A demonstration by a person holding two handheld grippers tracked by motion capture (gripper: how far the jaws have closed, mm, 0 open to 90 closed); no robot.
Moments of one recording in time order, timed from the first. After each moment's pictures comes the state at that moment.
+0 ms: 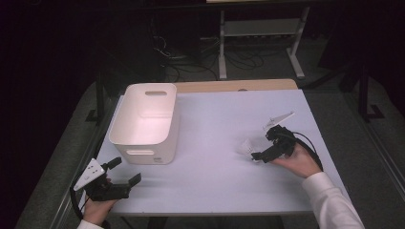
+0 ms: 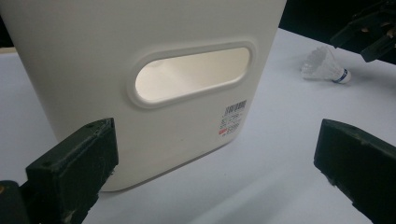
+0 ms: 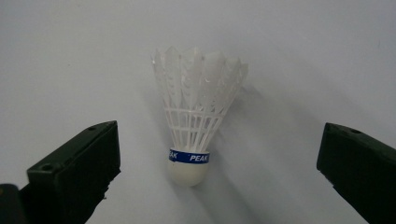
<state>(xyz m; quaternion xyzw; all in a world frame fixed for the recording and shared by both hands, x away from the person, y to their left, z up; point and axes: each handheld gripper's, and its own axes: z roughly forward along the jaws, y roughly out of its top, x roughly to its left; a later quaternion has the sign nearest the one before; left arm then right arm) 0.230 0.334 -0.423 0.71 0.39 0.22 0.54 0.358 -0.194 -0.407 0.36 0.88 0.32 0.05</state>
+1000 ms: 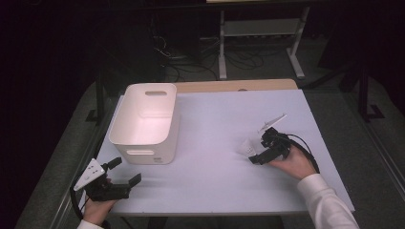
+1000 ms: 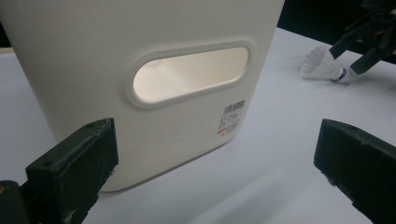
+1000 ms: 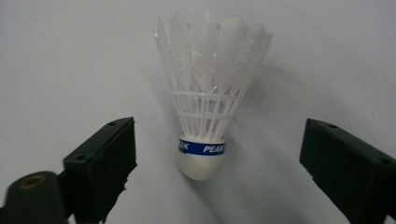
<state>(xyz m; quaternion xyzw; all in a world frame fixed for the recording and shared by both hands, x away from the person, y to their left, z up) 0.230 0.334 -0.423 0.71 0.39 0.22 0.54 0.360 -0.184 -0.419 0.36 0.89 0.28 0.02</state>
